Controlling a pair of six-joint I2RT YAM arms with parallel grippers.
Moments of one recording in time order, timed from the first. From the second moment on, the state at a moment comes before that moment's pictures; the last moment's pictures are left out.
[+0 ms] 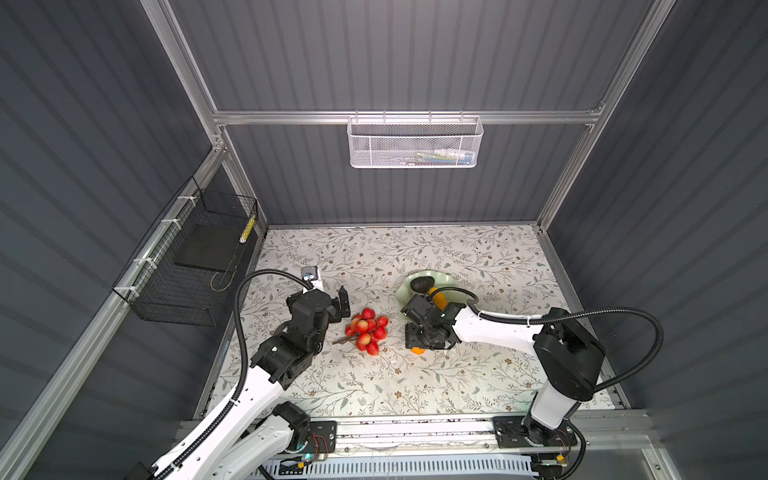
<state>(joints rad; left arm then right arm) -0.60 0.80 0.75 -0.40 -0.54 -0.31 0.92 1.73 1.07 -0.55 0.06 0.87</state>
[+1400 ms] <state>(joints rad) -0.60 0.72 0.58 -0.62 -0.39 -0.72 0.52 1.55 1.20 -0.61 0.18 0.51</state>
